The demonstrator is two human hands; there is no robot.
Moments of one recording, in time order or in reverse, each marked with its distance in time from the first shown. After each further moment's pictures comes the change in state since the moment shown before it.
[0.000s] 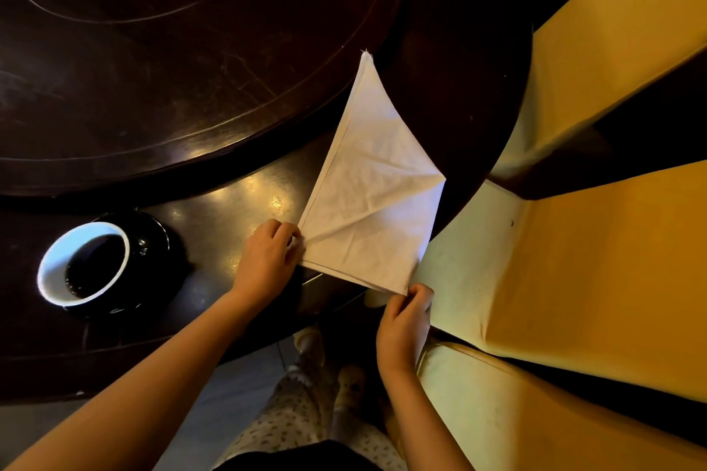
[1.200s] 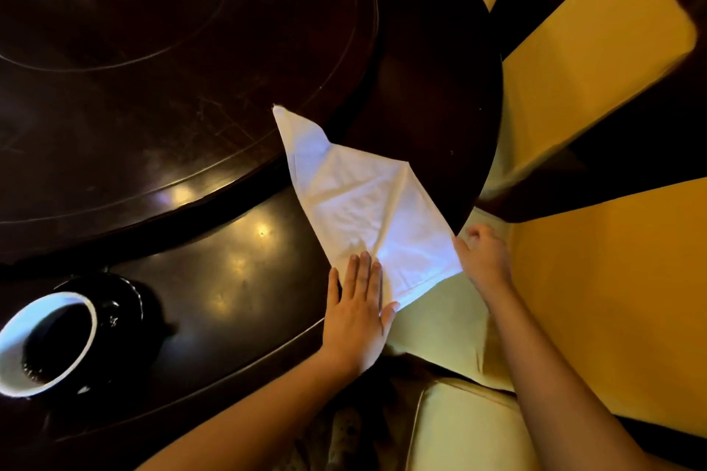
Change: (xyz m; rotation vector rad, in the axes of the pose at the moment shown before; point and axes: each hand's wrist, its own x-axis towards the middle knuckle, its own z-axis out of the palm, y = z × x) left_hand 0.015 0.110 0.063 0.262 -0.261 0.120; right_hand 0.199 -0.037 -0.060 -0.311 -0.131 -0.152
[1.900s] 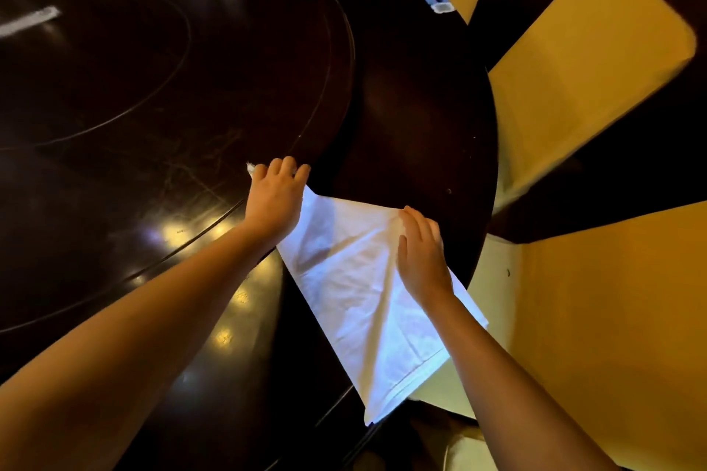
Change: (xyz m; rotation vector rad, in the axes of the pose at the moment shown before) left_hand 0.217 -0.141 -0.126 0.323 0.307 0.089; right_hand 0.053 -0.075 0.067 -0.116 0.114 -0.494
